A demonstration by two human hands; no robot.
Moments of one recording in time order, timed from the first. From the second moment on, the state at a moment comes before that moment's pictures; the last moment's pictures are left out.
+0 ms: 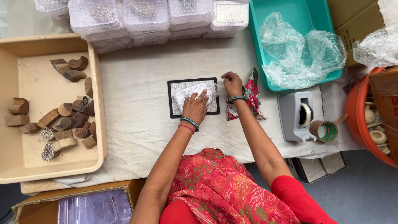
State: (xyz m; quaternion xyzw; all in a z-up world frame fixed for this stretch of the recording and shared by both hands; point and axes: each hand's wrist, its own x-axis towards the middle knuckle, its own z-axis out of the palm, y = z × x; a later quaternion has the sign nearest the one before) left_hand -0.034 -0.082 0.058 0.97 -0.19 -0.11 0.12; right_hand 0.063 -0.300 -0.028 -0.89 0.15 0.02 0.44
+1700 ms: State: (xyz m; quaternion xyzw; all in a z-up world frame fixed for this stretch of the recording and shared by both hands) left_hand -0.033 -0.083 0.061 0.97 -0.19 -0.12 0.11; right_hand 0.031 -0.324 -0.033 -0.92 0.07 0.06 0.37
